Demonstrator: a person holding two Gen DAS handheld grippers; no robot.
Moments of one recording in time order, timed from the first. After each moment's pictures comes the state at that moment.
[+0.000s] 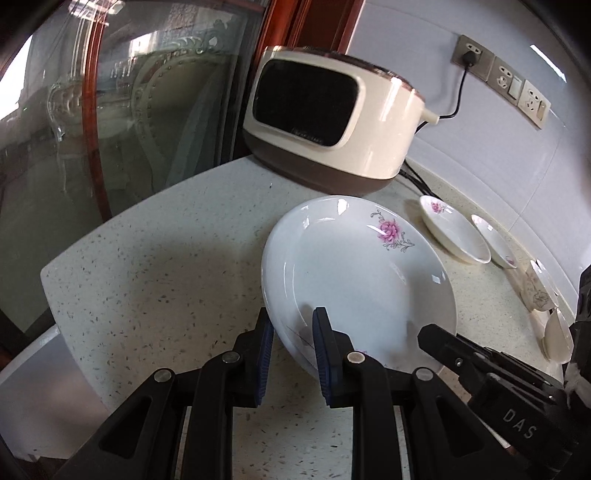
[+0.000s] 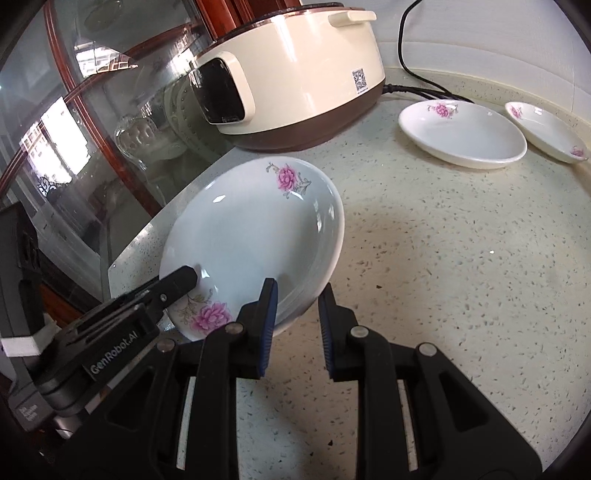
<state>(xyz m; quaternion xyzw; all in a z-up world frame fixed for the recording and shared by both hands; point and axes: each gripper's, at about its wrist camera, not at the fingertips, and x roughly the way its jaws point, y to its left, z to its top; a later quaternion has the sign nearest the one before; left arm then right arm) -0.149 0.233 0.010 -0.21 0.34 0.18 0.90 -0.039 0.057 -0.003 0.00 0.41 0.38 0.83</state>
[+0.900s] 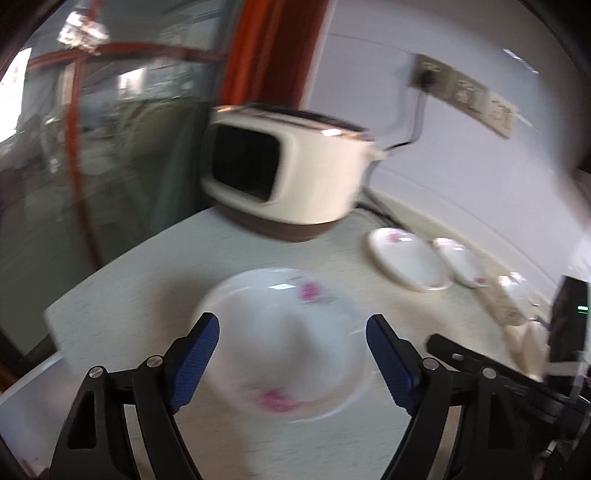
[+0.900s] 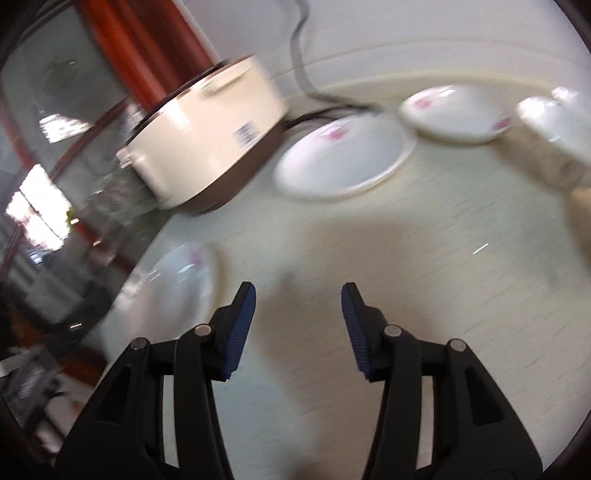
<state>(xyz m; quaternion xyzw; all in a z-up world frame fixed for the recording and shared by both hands) -0.140 0.175 0.065 -0.18 0.29 0.16 0.93 0.027 -0.045 0.008 0.10 0.41 0.30 0.86</state>
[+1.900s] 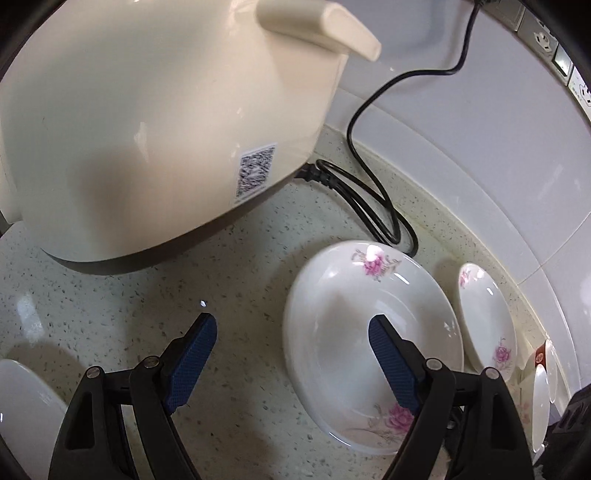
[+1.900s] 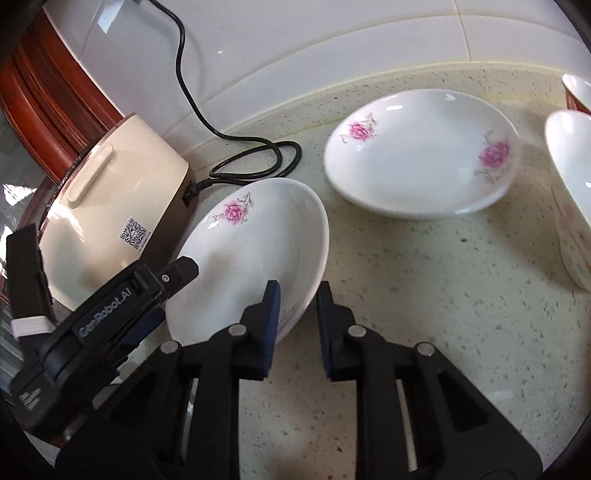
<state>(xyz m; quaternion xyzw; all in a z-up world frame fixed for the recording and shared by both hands) 0.090 0.162 0.014 -0.25 0.38 0.17 0.87 0.145 -0.047 -0.008 0.16 0.44 0.23 0.85</state>
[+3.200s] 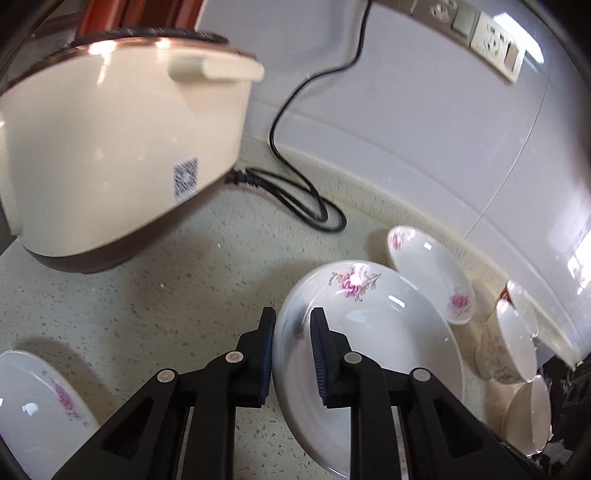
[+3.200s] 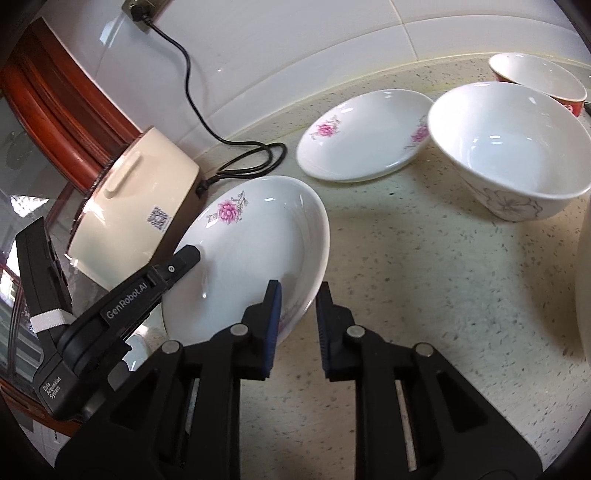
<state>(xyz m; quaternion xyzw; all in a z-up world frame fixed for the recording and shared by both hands) 0.050 0.119 0.037 -0.20 0.34 0.08 0.91 0.095 -0.090 0.007 0.19 0.43 0.25 0.85</state>
